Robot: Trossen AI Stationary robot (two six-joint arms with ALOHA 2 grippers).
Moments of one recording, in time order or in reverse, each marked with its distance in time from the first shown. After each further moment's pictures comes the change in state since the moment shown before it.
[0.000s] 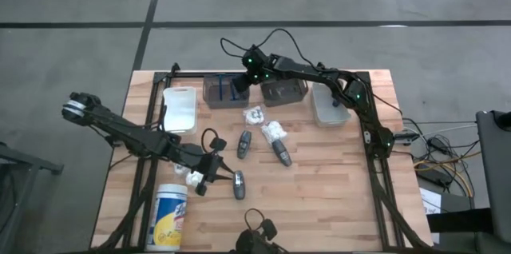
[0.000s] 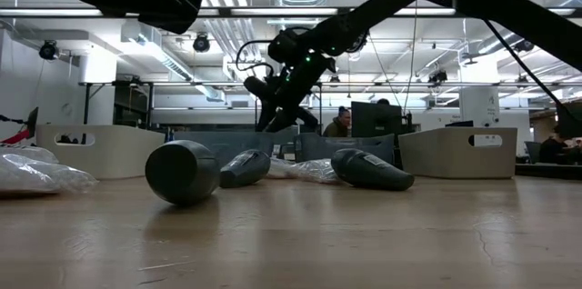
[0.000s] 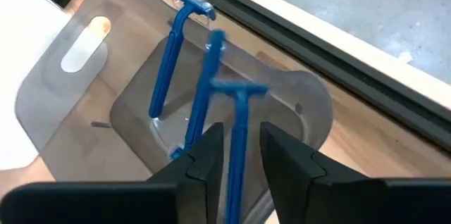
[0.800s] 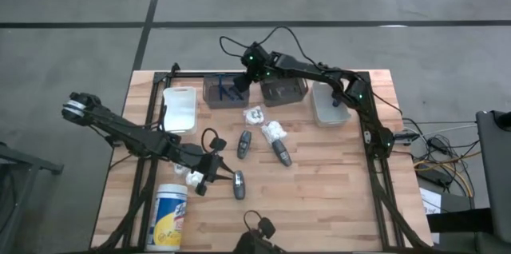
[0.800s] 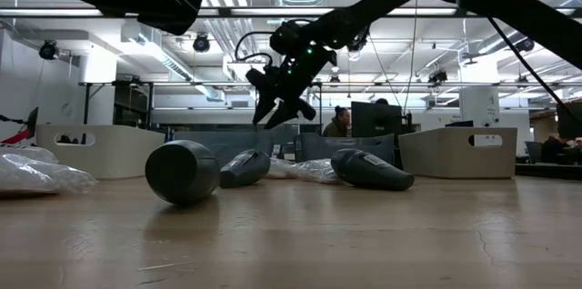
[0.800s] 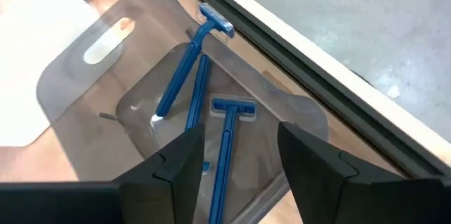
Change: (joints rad) left arm 0.000 0.000 0.000 -0.001 0.000 -0.019; right arm 0.000 -0.032 0.005 -0.002 -0.004 -0.150
